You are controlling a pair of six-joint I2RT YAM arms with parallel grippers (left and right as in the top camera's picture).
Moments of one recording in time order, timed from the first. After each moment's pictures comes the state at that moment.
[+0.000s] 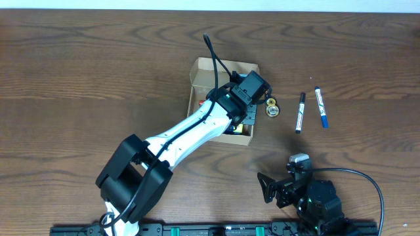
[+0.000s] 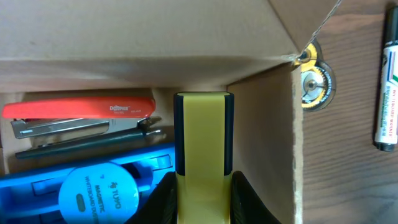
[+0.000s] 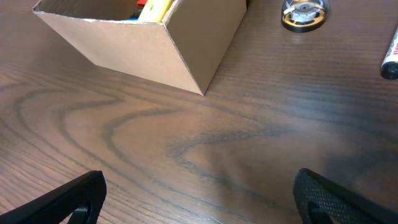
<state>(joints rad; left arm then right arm) -0.81 1.95 1.50 -0.67 -0.09 -0.62 0.46 0.01 0.18 -0.77 -0.08 0.34</state>
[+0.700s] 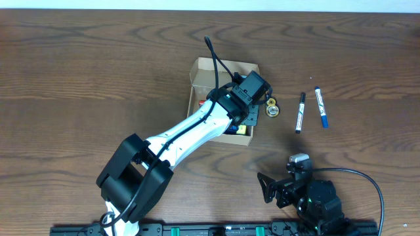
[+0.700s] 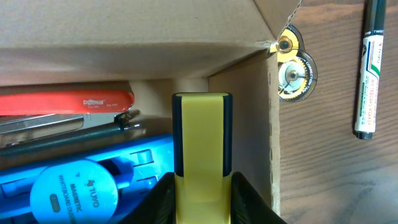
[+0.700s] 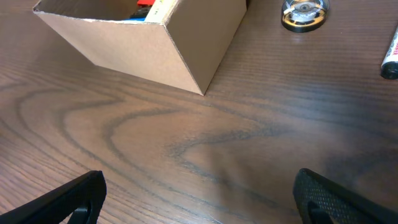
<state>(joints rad) -0.81 1.96 1.50 -0.66 -0.03 -0.62 0.46 0.01 0.18 -0.77 -0.08 0.34</state>
